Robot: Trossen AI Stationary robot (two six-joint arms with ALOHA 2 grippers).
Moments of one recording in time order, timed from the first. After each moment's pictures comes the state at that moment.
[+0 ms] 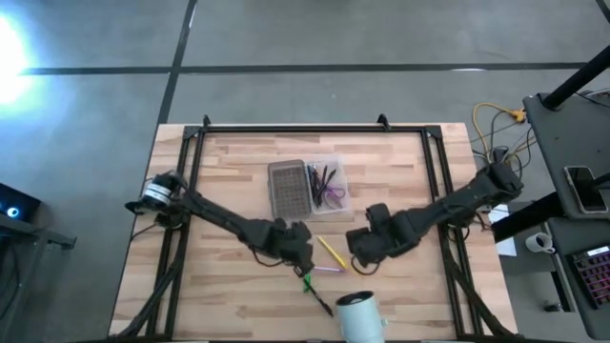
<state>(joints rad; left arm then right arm) -0.33 1.87 1.32 -0.57 -0.26 -0.92 0.43 1.62 1.30 -1.19 0.30 1.80</state>
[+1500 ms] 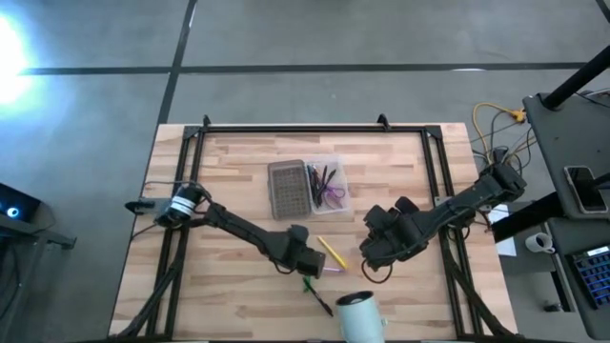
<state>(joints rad) -0.35 2.09 1.54 -0.79 -0.27 -1.58 0.48 1.60 1.30 -1.35 0.48 1.23</state>
